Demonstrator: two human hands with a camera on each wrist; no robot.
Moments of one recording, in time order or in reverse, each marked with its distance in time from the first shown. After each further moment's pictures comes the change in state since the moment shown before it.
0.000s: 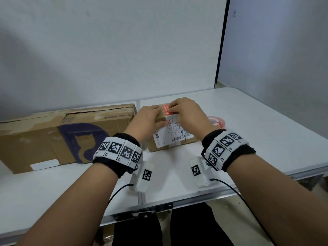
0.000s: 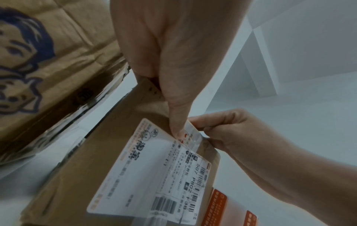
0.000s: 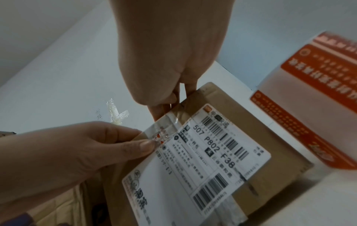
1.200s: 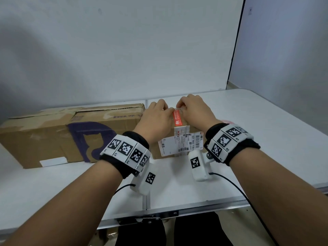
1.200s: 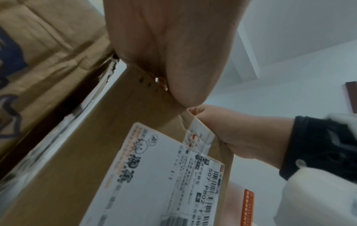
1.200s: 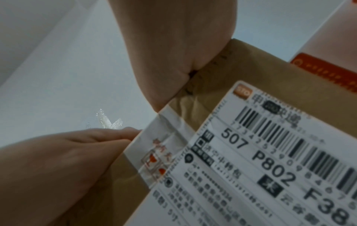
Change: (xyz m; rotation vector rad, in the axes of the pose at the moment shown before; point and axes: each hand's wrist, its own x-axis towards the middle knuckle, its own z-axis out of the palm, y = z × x) left_hand -0.001 0.017 -0.010 0.171 0.000 -0.058; right_hand 0.032 0.009 0.012 0.111 -0.017 0.198
